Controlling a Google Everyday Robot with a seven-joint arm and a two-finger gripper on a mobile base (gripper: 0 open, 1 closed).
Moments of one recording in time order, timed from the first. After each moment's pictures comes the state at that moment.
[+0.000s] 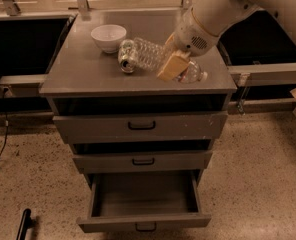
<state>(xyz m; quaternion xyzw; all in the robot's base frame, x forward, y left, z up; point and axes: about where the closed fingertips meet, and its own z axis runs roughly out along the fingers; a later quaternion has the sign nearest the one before) 0.593 -0.049 0.922 -0.64 0.71 0.13 0.27</state>
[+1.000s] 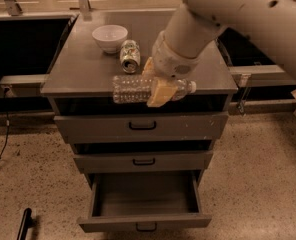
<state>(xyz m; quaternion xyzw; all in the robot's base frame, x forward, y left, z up) 0.533 -0.018 0.889 -0.78 0.59 0.05 0.20</state>
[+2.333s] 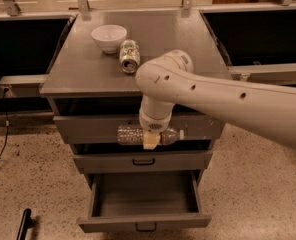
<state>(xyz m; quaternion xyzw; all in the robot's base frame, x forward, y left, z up) 0.548 -0.006 0.699 -0.71 0.70 0.01 0.10</state>
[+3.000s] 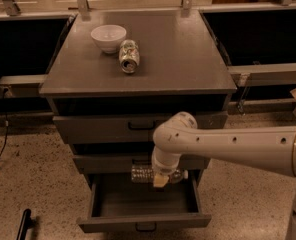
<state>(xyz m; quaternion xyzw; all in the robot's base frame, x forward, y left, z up) 0.515 -0.034 0.521 -0.70 0.70 0.05 0.08</state>
